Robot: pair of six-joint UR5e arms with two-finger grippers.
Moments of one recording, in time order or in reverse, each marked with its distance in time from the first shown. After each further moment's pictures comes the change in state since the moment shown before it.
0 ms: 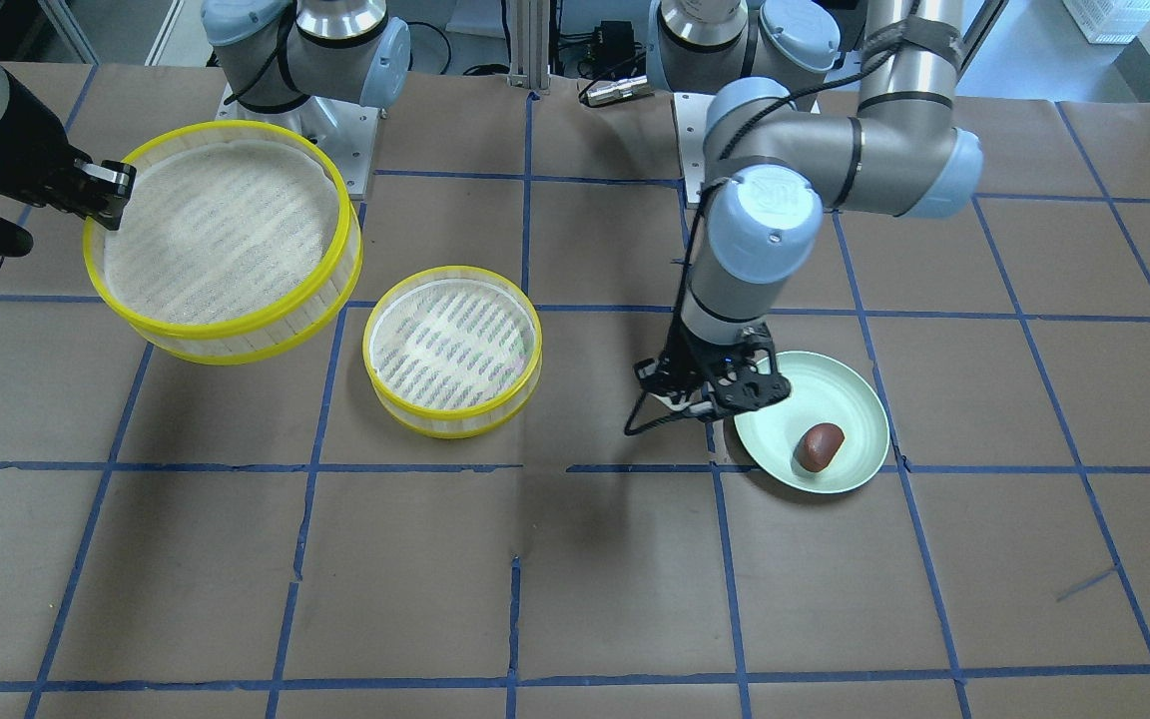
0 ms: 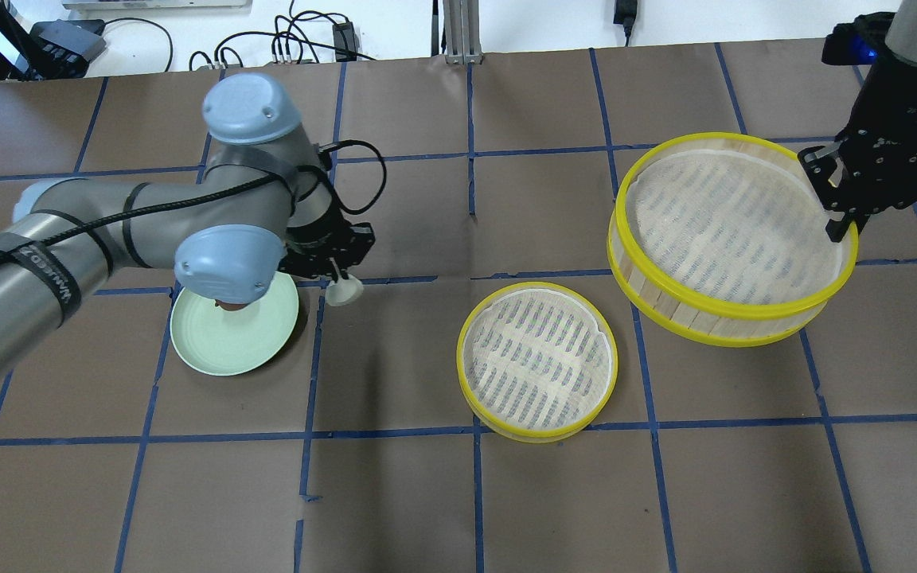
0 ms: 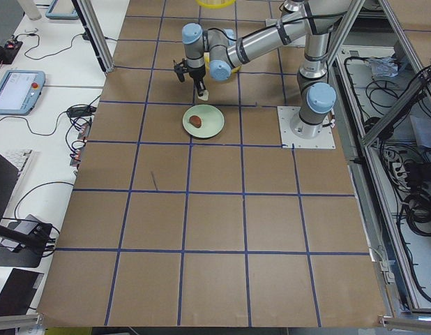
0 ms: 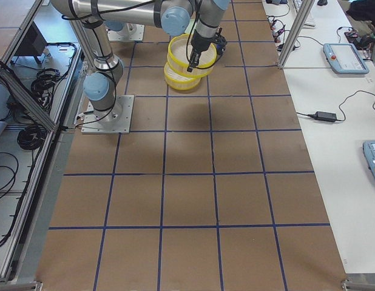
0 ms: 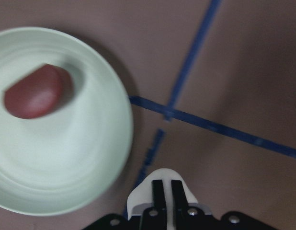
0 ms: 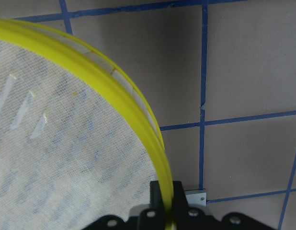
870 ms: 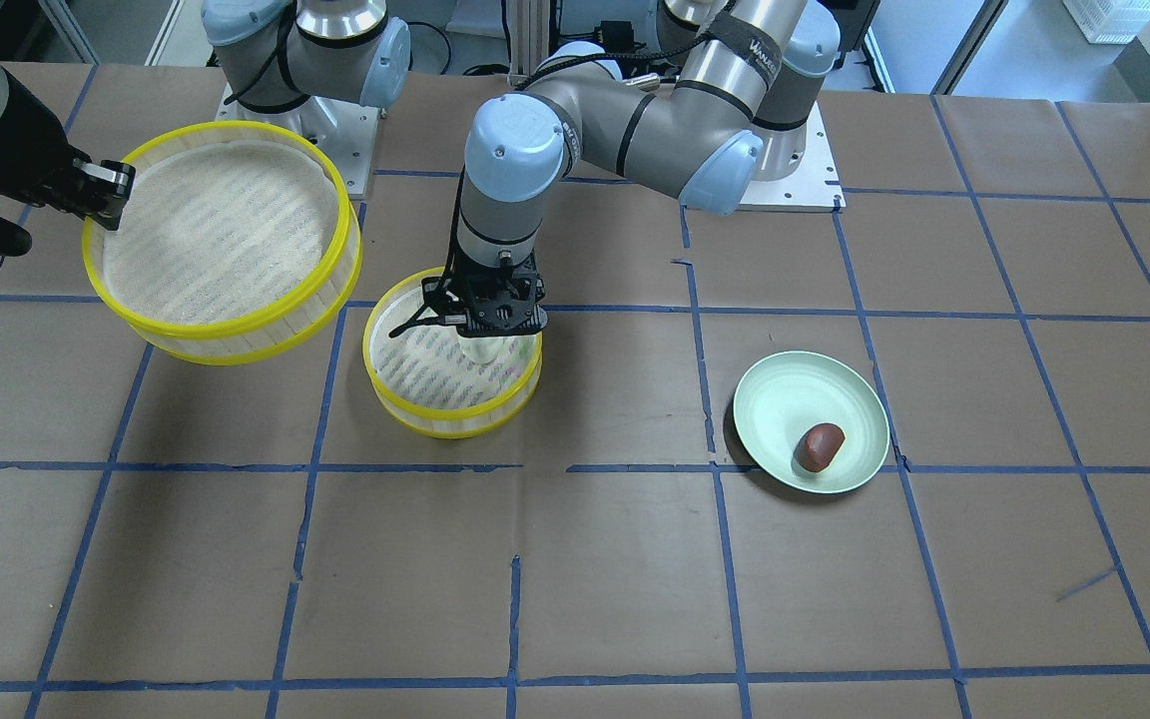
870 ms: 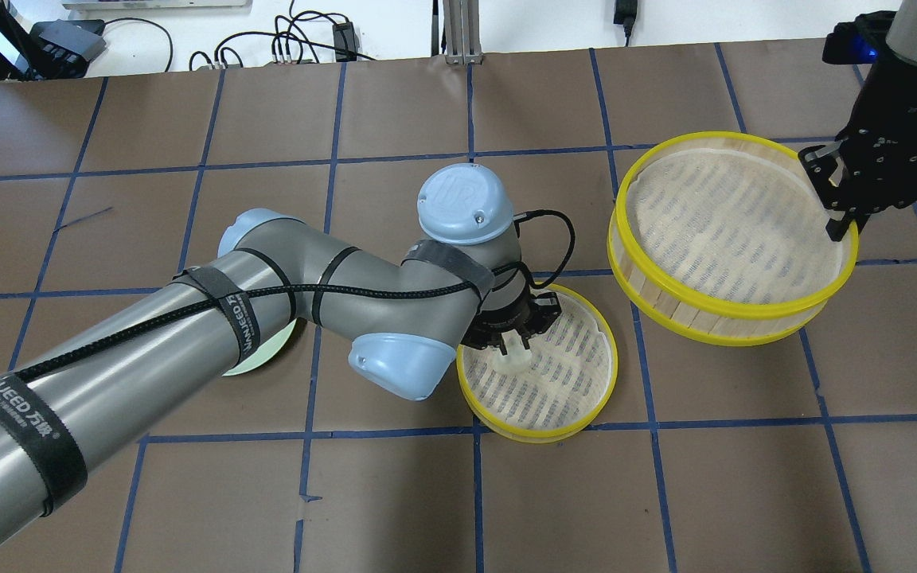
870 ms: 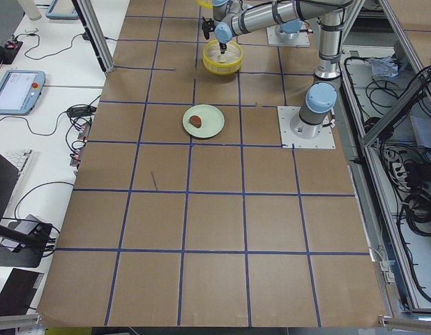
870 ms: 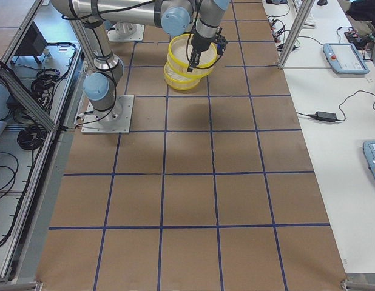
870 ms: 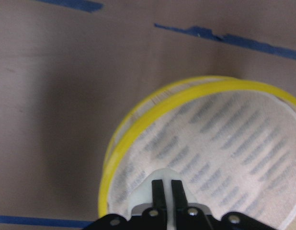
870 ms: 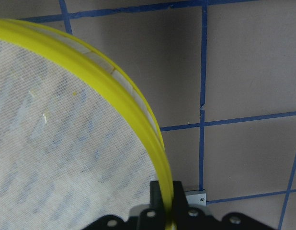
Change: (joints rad) left arm -0.315 -0.071 0.011 0.114 -0.144 -0.202; right arm 0.000 0.000 -0.001 -0.003 0.001 0.000
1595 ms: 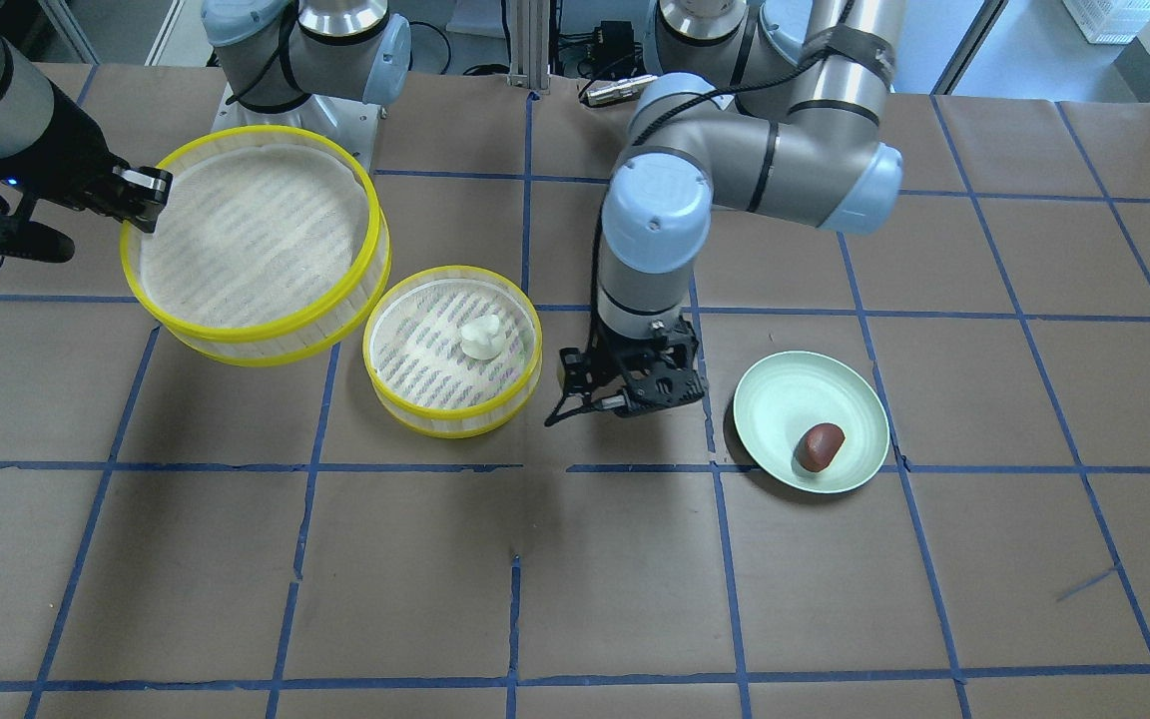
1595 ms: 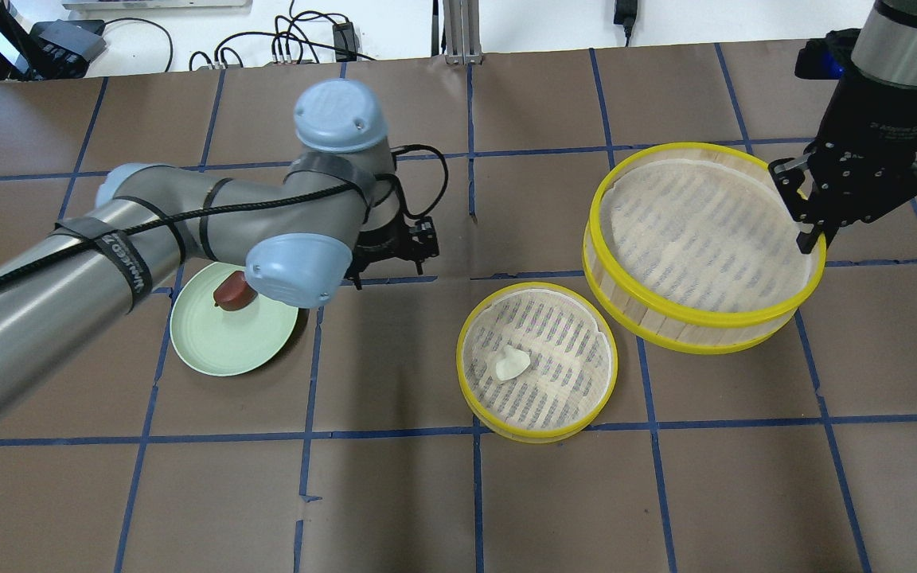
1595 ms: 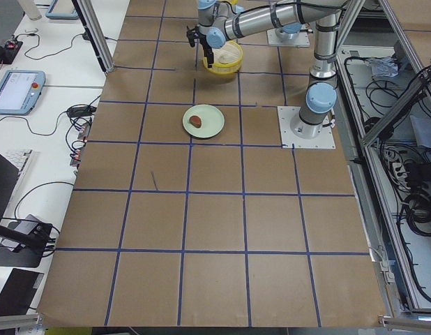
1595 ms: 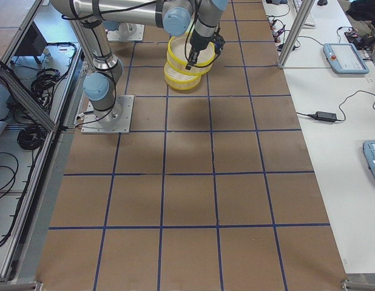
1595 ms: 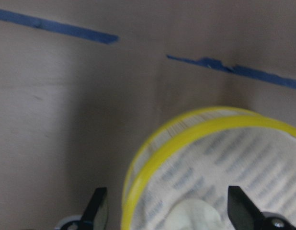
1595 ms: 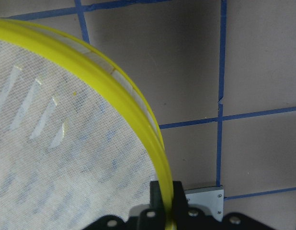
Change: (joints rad) left arm 0.317 0.025 0.040 -0.116 0.212 0.273; right arm 0.056 -0.001 0.045 -0.011 0.047 0.091
